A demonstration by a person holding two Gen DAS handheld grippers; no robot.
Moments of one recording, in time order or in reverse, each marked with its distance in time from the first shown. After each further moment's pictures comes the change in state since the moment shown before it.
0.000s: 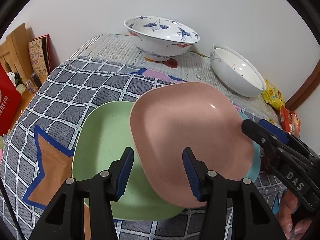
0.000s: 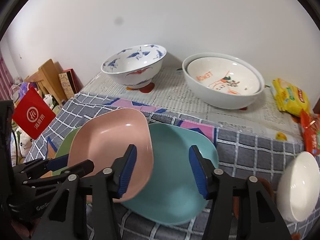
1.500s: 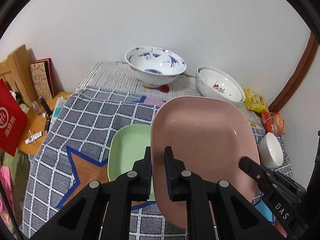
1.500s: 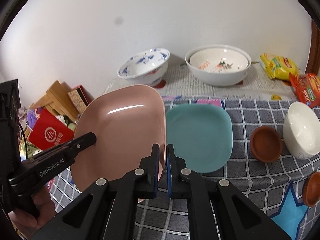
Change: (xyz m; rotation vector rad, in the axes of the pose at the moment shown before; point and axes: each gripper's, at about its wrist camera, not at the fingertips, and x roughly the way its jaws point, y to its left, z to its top) left arm -0.082 0.020 0.010 0.090 -0.111 -0.063; right arm -0.075 0.037 -0.034 0.221 -0.027 0.056
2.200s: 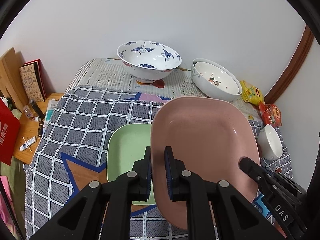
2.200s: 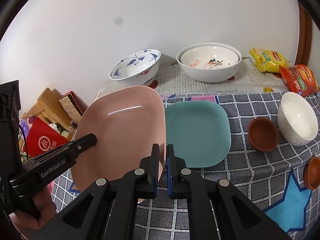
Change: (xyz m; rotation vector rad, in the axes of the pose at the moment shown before) left arm 0.019 0.008 0.003 0.052 0.049 -0.045; right arm 0.005 0.008 -0.008 0.069 -0.005 -0.070
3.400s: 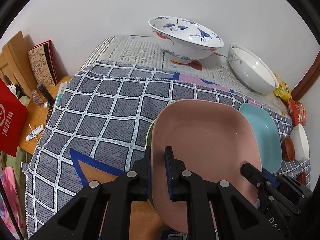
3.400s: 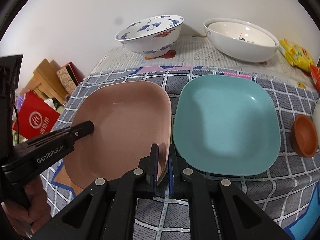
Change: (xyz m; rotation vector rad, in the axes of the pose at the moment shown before) left arm 0.058 0.051 -0.006 -0.043 0.092 0.121; right arm 0.086 0.033 -0.018 -0.123 0.134 -0.005
